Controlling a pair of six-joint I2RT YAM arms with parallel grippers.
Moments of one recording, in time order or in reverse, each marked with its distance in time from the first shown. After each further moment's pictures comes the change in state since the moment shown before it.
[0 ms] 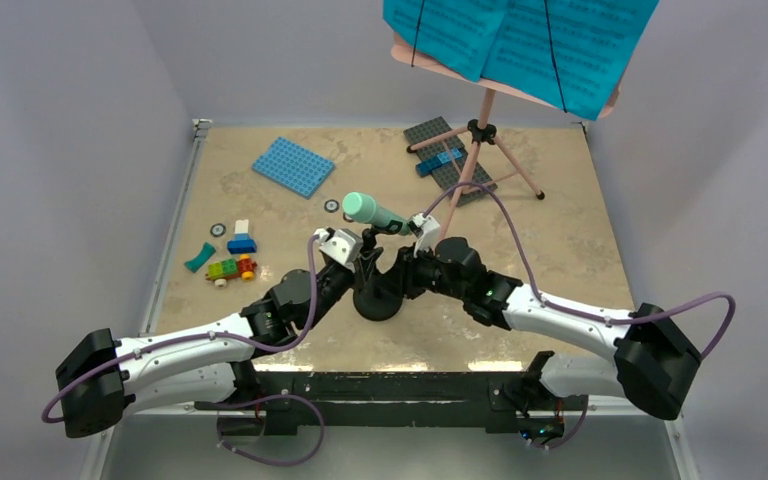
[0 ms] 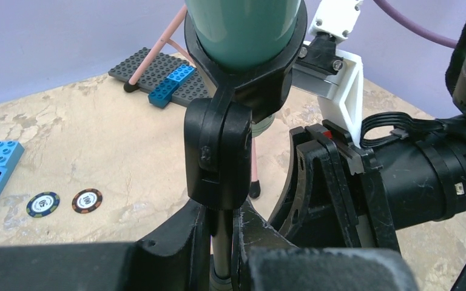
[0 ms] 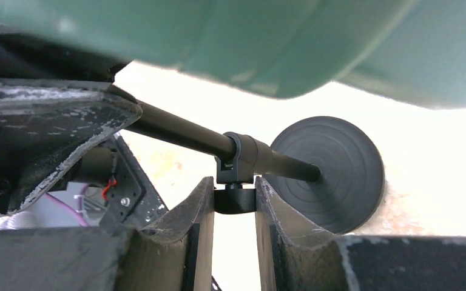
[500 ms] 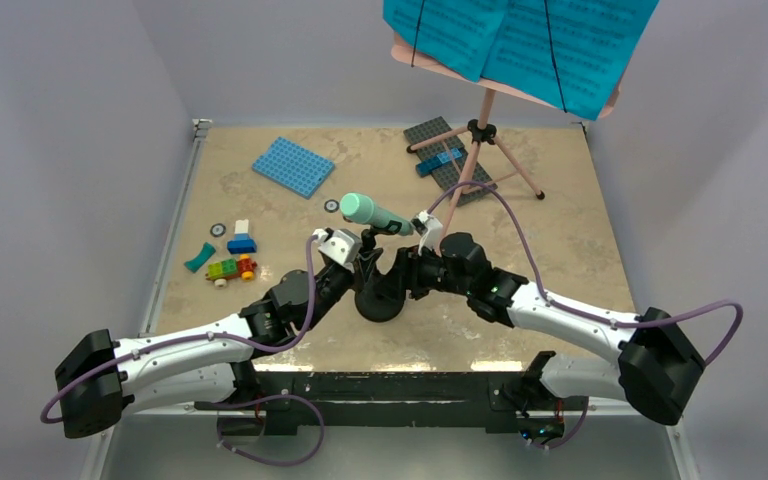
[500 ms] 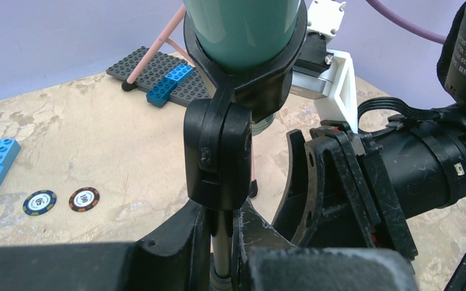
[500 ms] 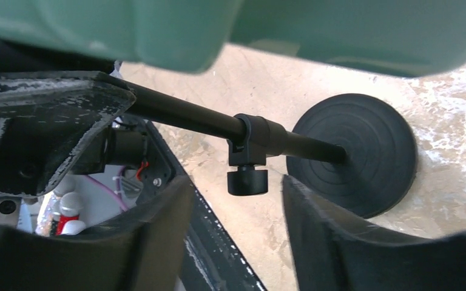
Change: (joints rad) left arm -0.005 -0.009 0.000 -0.007 -0.008 -0.020; right arm -0.031 -0.029 0.020 -0.084 -0.088 0.077
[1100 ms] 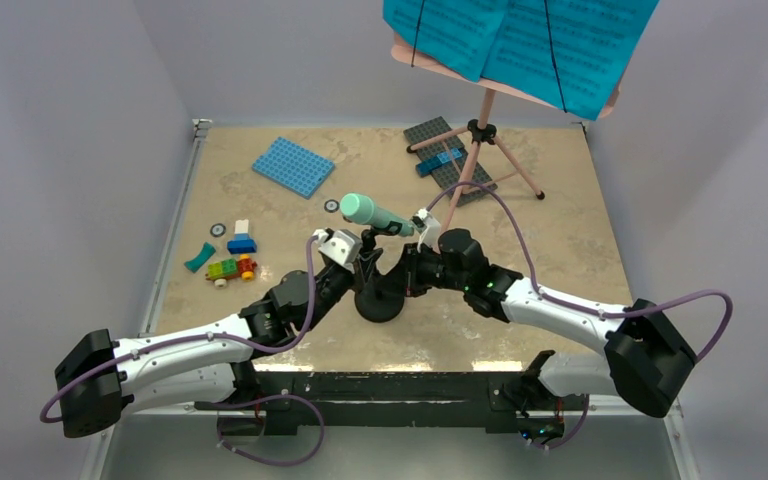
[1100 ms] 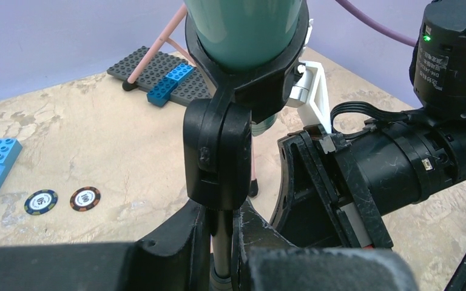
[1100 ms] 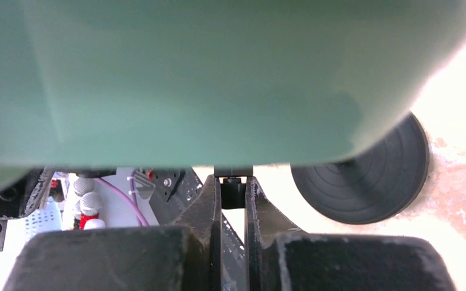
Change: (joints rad) left arm -0.007 -0.002 0.000 -0.005 0.000 0.004; right arm -0.037 0.061 0.001 0.046 -0.074 0.067
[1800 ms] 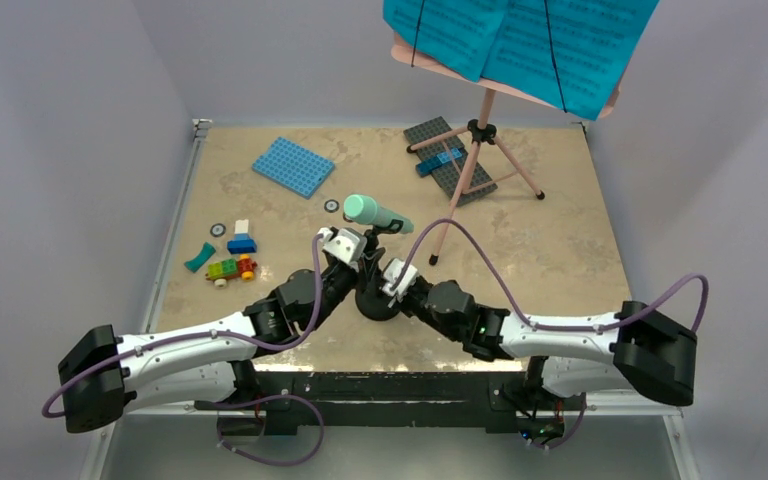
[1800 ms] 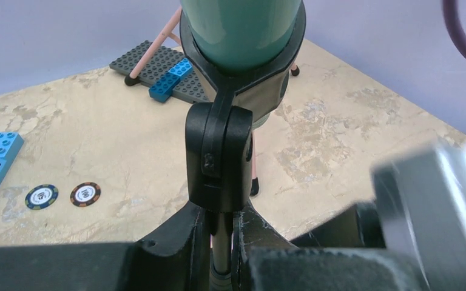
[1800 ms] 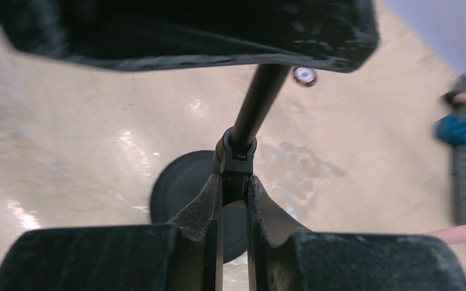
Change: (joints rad) left arm -0.018 0.030 0.029 -0.034 -0.031 -0.019; right arm 0.323 -0.060 -0.148 0.266 0.587 -0.845
